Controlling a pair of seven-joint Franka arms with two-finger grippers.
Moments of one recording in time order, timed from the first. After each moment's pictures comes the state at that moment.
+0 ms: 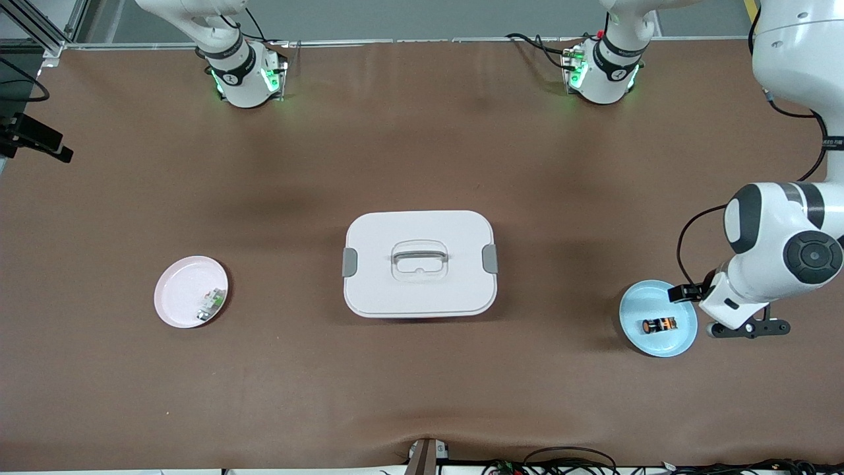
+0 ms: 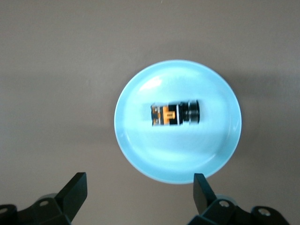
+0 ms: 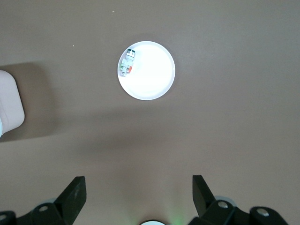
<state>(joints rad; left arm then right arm) 0.10 0.55 -0.10 -1.60 0.23 2.12 -0.14 -0.04 -0.06 -0.09 -1.58 0.02 1.46 -0.01</state>
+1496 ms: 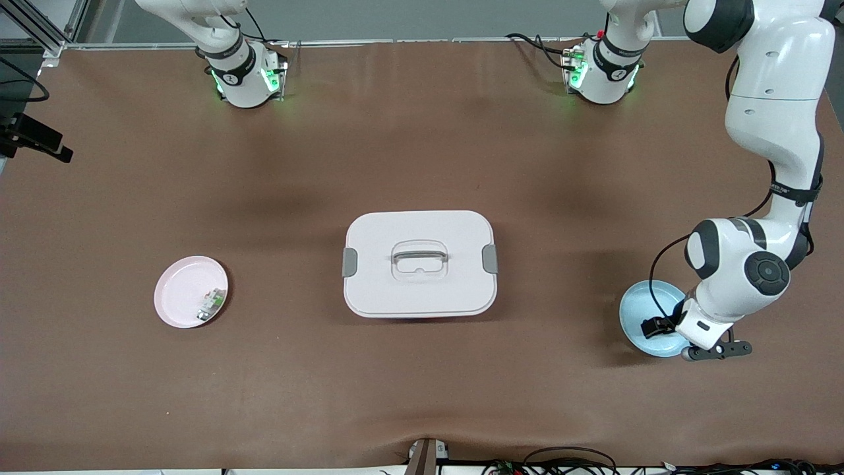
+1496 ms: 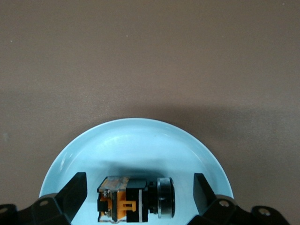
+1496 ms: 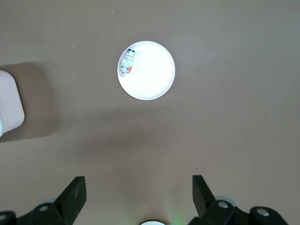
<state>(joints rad) 0.12 0.76 -0.10 -1.60 0.12 2.51 -0.14 -0.04 -0.06 -0.09 -1.58 0.02 1.46 -0.01</state>
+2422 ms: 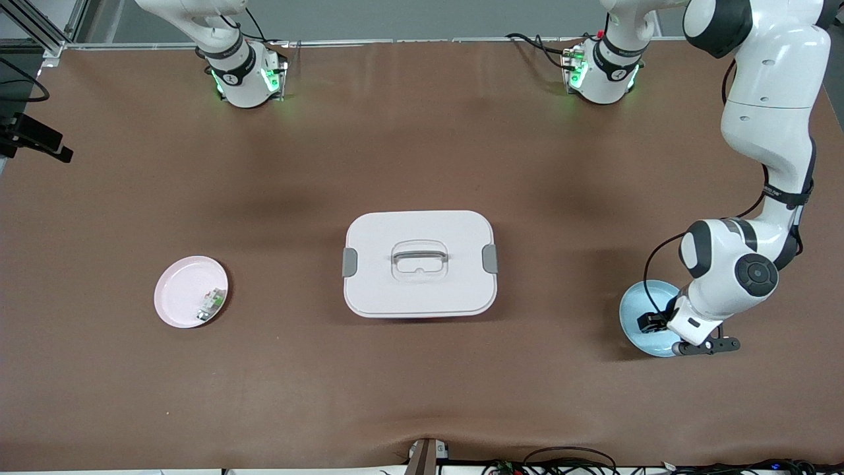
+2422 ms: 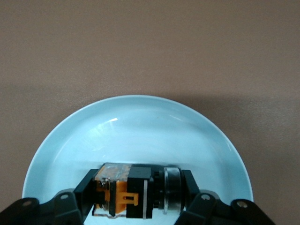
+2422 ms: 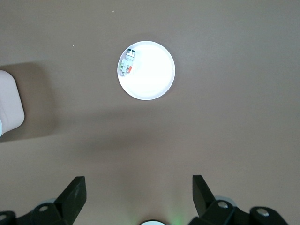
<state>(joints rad) 0.12 0.77 -0.10 -1.62 0.12 2.51 -0.12 -0.04 -0.06 -0.09 -1.58 0.02 1.46 -0.01</state>
